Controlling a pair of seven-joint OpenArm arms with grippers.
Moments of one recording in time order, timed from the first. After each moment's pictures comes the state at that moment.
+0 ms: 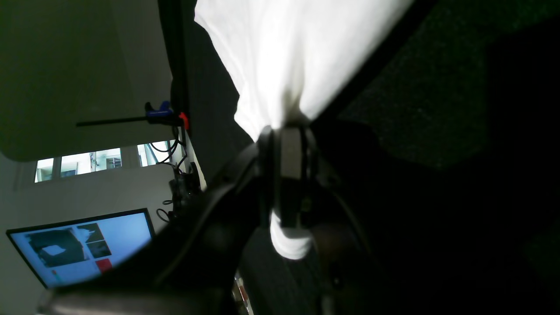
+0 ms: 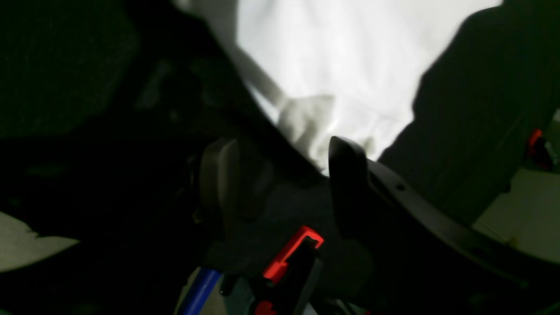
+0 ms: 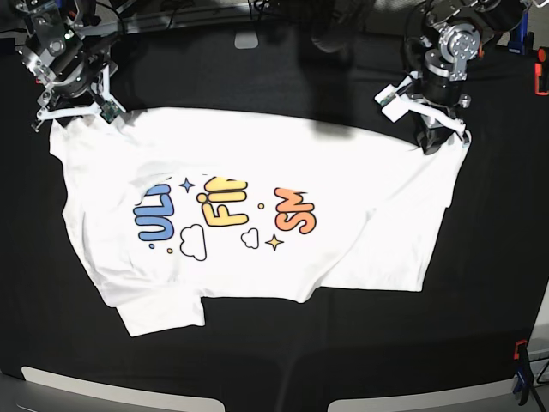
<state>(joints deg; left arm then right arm) 13.9 -36.6 43.7 91.2 43.3 12.2 38.0 -34.0 38.6 1.1 112.3 -7.1 21.1 -50.5</state>
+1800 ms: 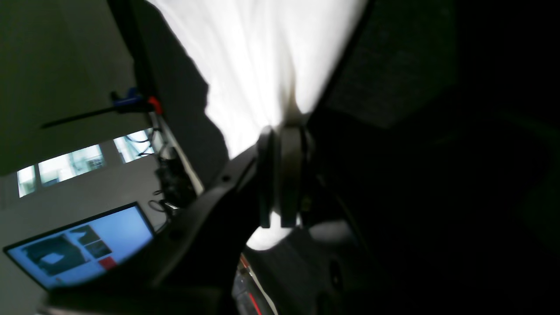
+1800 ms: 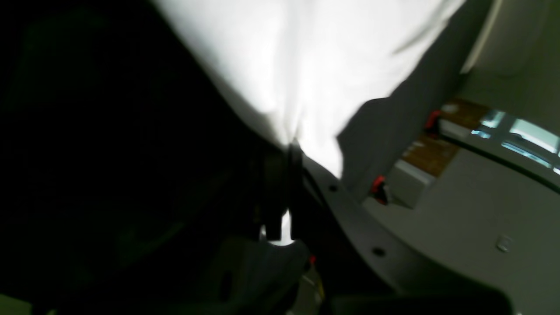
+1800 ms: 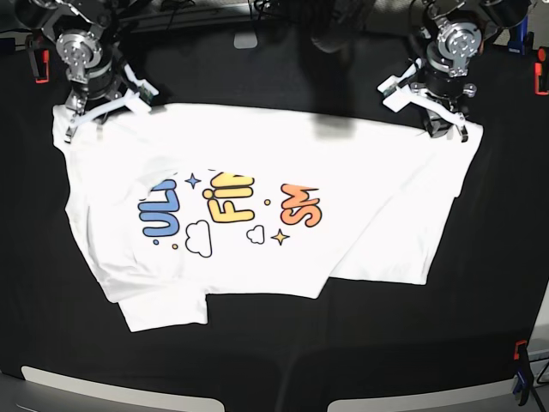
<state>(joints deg) 15.5 -38.6 43.7 98.7 42.1 6.5 45.5 -24.7 50.1 -29.3 110.2 -29.7 4.7 -55.5</state>
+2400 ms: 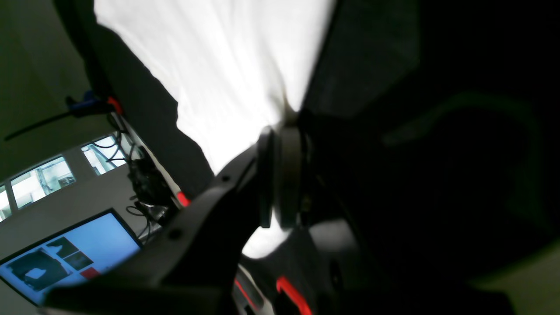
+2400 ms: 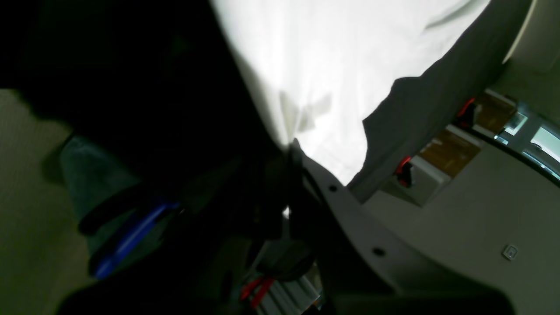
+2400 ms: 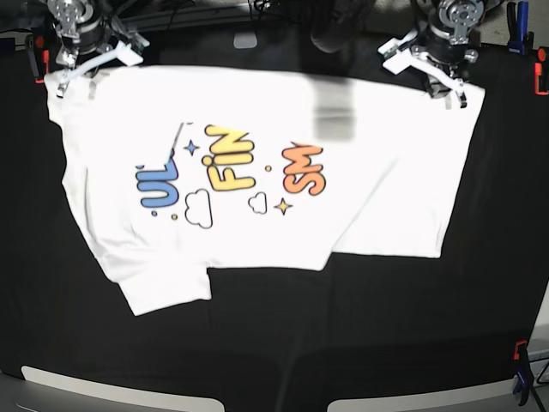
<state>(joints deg) 24.3 -41.3 43.7 105.0 42.2 4.0 50.2 -40.2 55.0 -29.4 115.1 -31.4 0.2 -59.0</state>
